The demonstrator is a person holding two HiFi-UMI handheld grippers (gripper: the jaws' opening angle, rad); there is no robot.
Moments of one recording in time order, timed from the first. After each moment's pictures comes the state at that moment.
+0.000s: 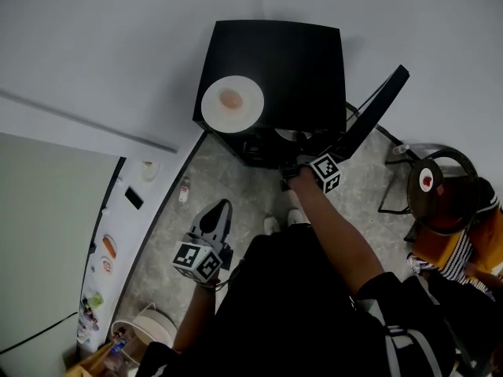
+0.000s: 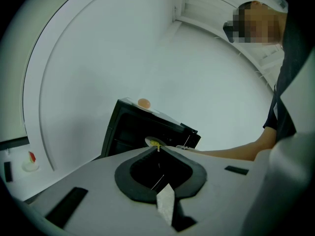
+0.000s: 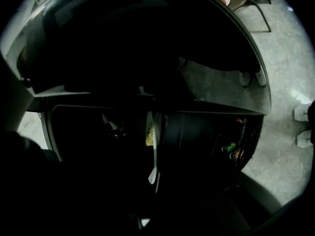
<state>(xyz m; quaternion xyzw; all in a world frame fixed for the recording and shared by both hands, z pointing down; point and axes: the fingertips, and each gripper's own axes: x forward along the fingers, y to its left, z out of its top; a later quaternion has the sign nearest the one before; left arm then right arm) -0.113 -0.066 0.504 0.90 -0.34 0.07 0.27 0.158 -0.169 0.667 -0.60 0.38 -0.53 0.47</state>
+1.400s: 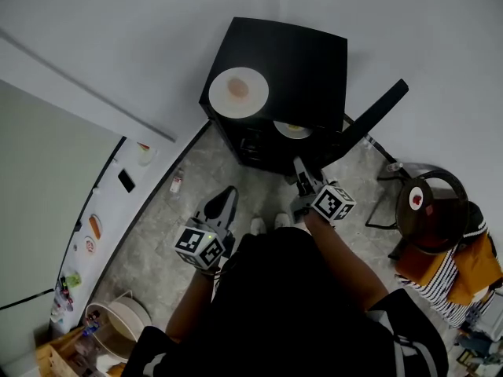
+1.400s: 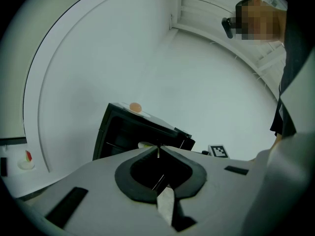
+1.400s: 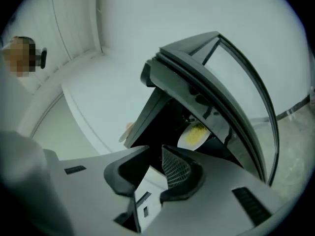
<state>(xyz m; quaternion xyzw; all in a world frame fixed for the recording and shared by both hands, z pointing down) -0.084 -0.045 0.490 0.90 -0.35 0.03 0.25 0.111 -0.090 0.559 -0.55 0.71 -0.38 0.22</state>
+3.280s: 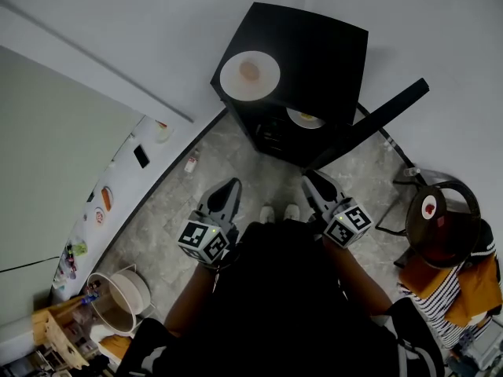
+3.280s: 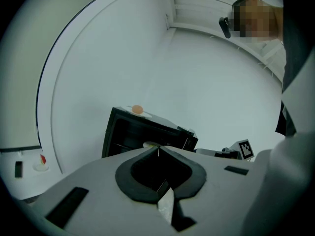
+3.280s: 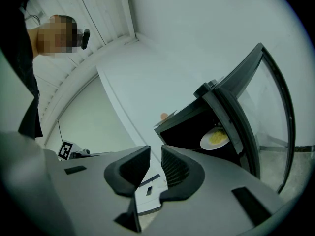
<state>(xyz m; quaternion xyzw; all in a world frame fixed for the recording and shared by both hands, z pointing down) -0.076 -0.020 0.482 0.88 -0.41 0.05 0.23 0.090 -0.015 0.507 -0.43 0.84 -0.29 0.14</state>
